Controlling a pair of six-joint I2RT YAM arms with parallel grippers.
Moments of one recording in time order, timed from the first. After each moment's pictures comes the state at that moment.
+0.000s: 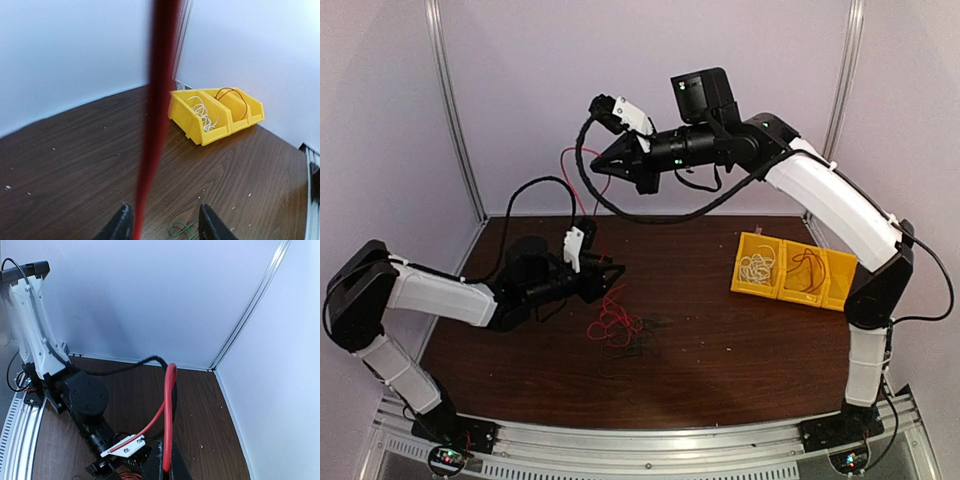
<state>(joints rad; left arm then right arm) -0.76 1.53 0.69 0.69 0.18 -0.17 0.89 1.98 2.36 -0.71 -0.43 -0.47</state>
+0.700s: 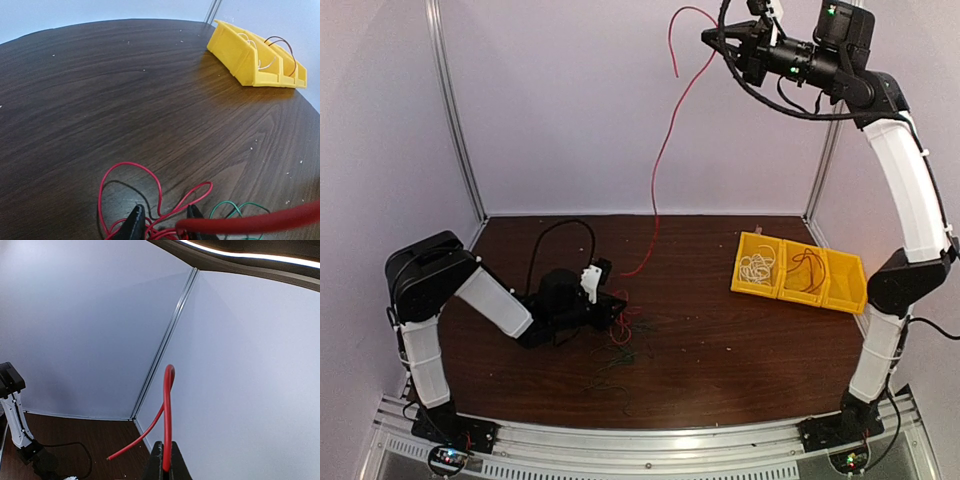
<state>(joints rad) -0.77 1.94 0.71 0.84 0.09 -0.27 0.54 1.87 2.68 -0.66 -0.56 -0.34</state>
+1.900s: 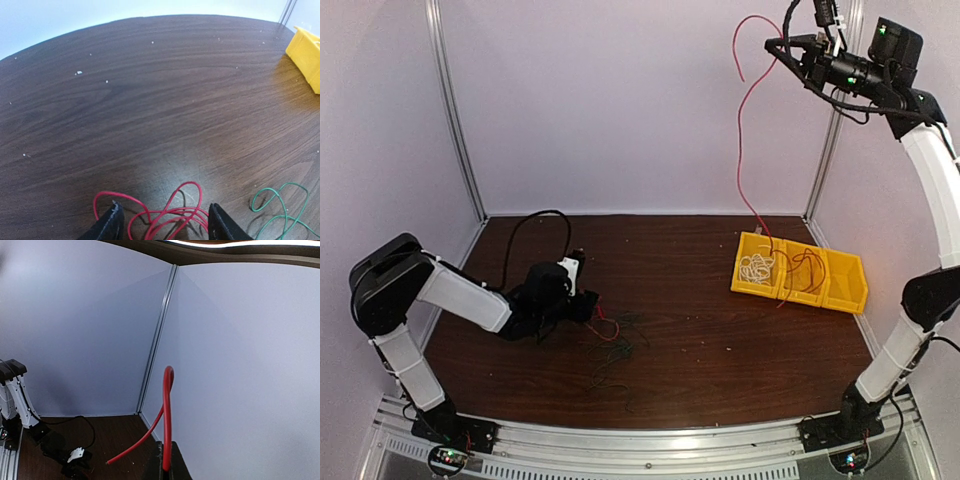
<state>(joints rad) -0.74 1.74 0.67 0.51 -0.25 -0.26 0.21 1.65 2.35 -0.47 -0.87 -0.13</state>
